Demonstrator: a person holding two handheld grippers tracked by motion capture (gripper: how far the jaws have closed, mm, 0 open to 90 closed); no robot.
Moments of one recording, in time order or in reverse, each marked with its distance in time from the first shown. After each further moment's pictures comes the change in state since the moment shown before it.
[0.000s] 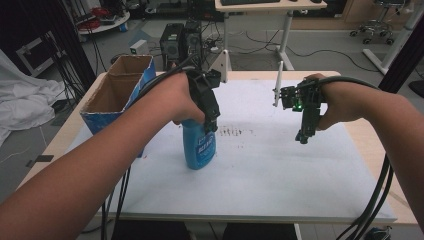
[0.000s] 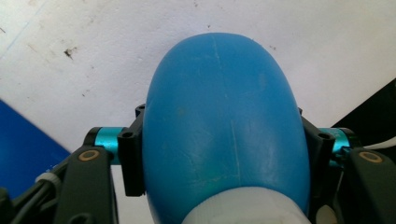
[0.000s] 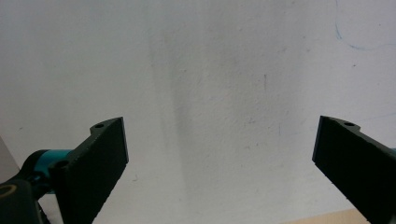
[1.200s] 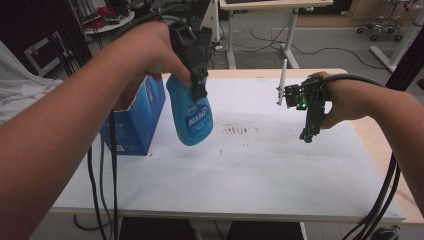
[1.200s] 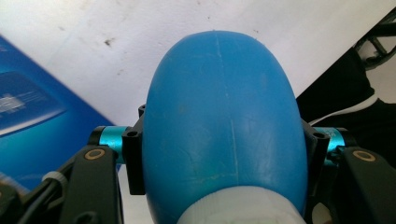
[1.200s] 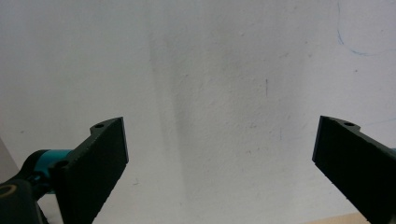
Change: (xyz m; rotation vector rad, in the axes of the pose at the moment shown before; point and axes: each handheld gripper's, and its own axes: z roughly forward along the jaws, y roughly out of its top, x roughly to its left) left arm 0.020 -0.015 -0.096 -0.011 -0.028 0.043; right arm 0.001 0.003 0.001 0.002 0.006 -0.001
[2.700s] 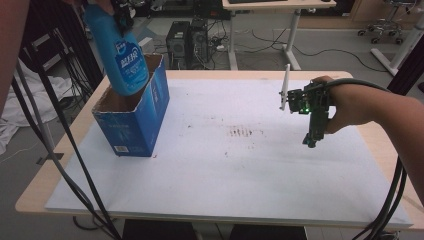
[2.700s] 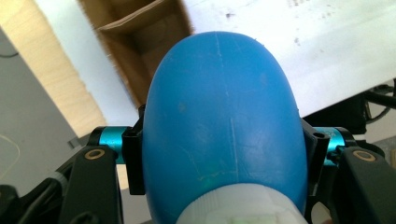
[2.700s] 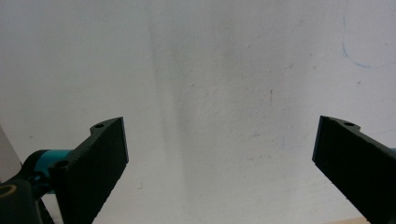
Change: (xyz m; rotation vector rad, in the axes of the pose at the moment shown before) left arm 0.128 -0.075 -0.114 -0.040 0.041 -0.392; right arm 0.003 0.012 -0.001 0.007 0.005 -0.022
